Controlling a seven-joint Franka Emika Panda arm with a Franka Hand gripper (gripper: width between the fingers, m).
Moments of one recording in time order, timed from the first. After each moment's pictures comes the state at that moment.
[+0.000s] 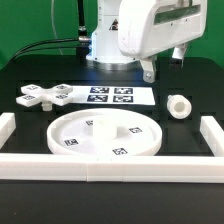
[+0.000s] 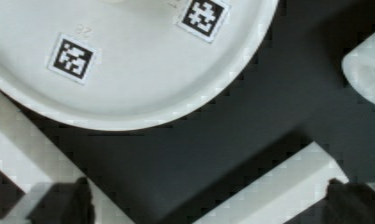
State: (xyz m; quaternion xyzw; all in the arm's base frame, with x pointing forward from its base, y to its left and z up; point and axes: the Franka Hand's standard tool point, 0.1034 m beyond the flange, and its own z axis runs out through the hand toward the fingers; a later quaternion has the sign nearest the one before) arm 0.564 0.056 0.120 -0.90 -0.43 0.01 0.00
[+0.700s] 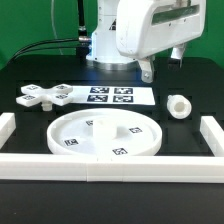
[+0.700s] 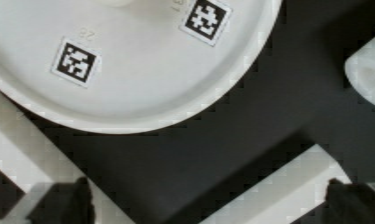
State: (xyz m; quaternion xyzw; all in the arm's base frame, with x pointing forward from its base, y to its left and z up) arm 0.564 0.053 0.119 -0.90 -0.43 0.01 0.00
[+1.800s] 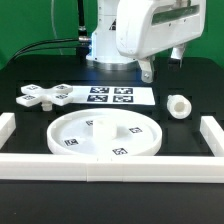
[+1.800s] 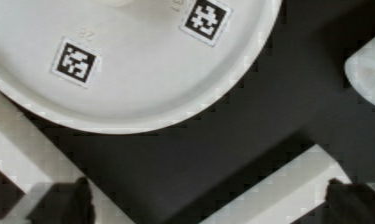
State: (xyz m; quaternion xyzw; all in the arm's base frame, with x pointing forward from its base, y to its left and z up) arm 0.564 0.053 0.119 -0.90 -0.43 0.01 0.00
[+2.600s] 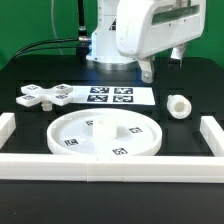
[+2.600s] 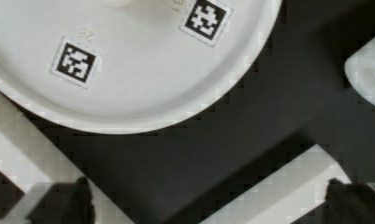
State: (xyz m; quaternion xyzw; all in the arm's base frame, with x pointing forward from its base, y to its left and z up) arm 0.564 0.053 0.119 -0.90 -0.43 0.01 0.00
